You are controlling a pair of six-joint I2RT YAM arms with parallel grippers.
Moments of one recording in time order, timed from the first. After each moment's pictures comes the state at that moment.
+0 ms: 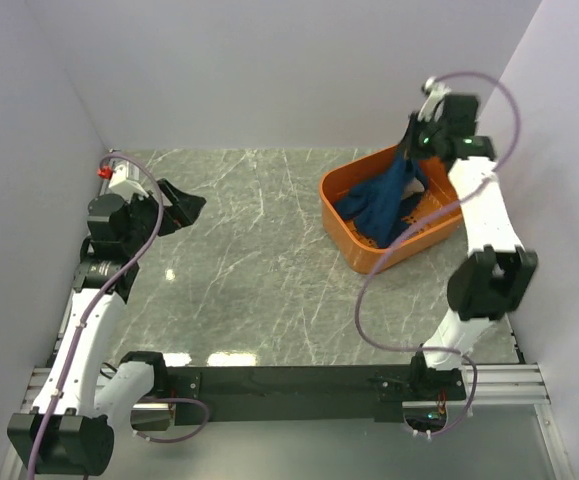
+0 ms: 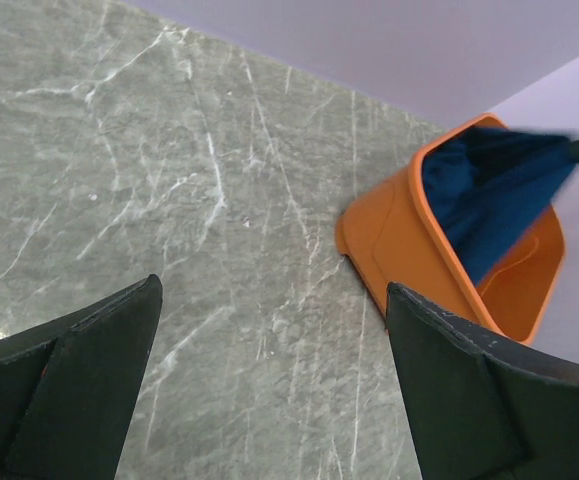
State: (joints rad) left arm -0.04 0.90 0.87 -0.21 0.31 -0.57; right arm -0.03 1.78 1.78 -0.64 -0.28 0.06
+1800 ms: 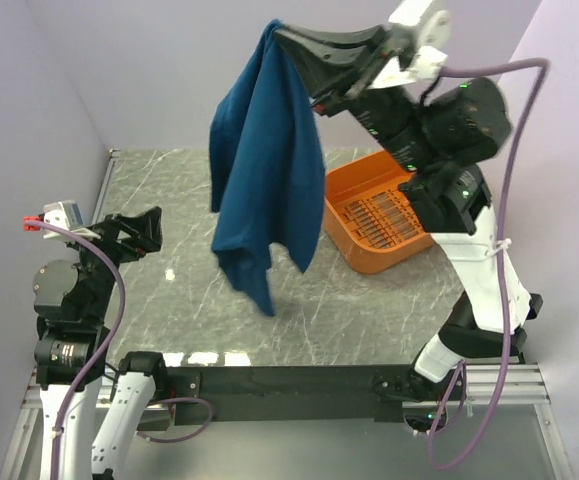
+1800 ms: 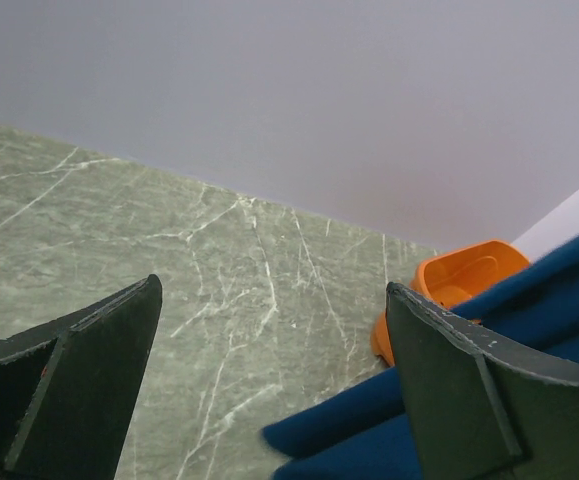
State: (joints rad) left arm -0.04 0.46 0.95 -0.39 0.03 -0.46; right arm 0.89 1.62 2.46 -0.16 -0.17 -0.21
